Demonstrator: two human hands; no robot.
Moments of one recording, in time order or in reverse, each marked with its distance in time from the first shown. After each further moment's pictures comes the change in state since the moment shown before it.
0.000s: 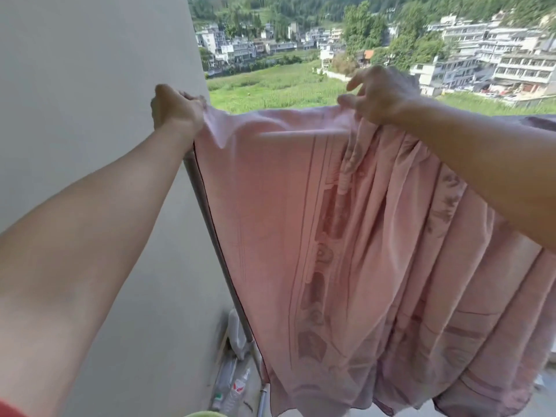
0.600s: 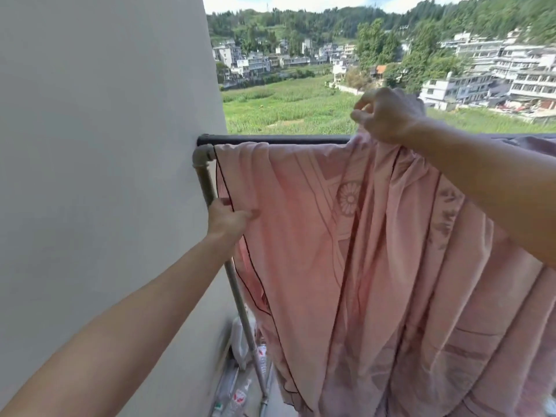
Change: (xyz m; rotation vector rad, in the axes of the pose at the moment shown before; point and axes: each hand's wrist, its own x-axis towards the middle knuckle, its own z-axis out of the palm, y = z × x) left_hand -0.153 -0.078 0.000 -0.367 -0.395 -0.345; right_hand -0.007 0.010 -0.005 -0.012 0.020 -0.079
